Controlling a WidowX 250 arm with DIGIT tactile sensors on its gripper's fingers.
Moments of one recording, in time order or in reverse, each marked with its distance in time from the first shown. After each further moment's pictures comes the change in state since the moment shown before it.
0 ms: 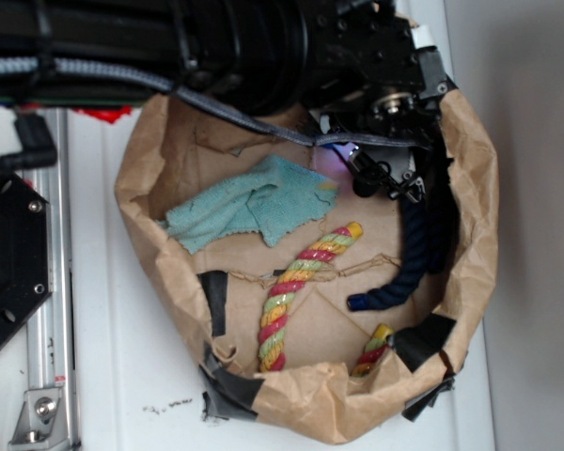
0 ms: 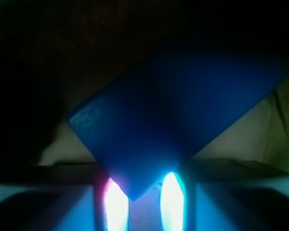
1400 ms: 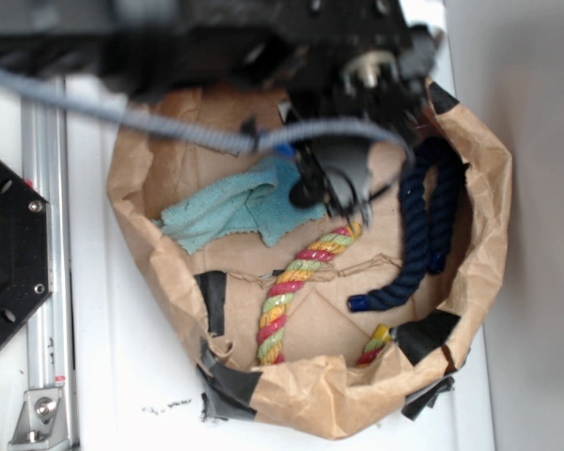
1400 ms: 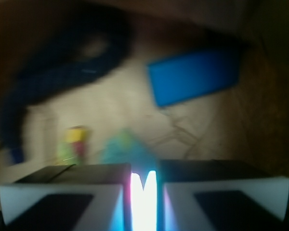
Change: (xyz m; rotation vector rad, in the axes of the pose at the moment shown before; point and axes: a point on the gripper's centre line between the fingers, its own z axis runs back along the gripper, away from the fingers) arm -0.025 0.019 0.059 -0.008 0.111 -0.242
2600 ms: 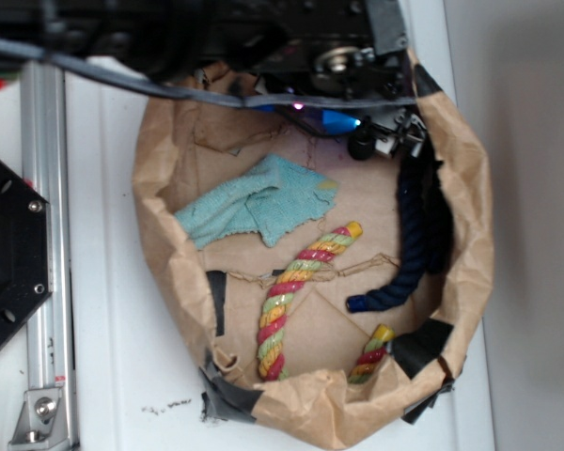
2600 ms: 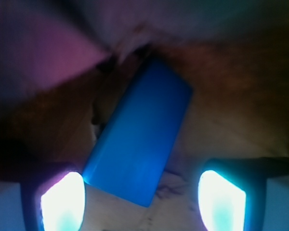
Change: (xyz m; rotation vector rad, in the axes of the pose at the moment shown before) arm 0.026 0.027 -0.009 0.007 -0.236 0.709
